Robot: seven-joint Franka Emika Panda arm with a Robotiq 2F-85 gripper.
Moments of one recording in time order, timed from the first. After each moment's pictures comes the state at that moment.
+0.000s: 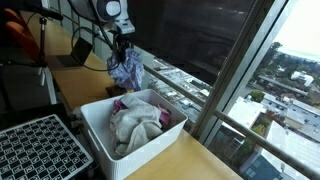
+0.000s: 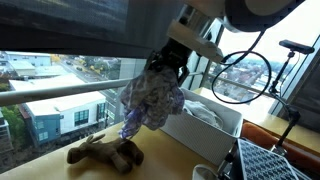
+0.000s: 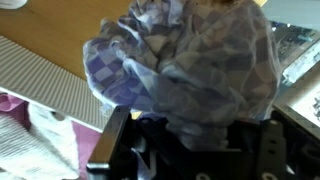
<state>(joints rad) 0.40 0.24 -0.02 -1.98 -0.11 2.51 1.22</state>
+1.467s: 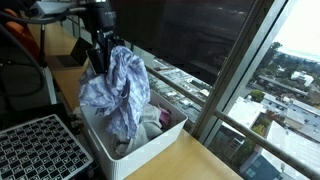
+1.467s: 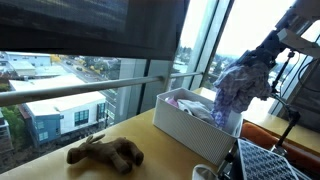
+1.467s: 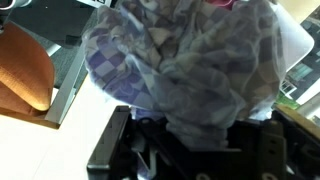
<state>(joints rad) -0.10 -0.55 -0.02 -2.62 -0.20 2.39 0.90</state>
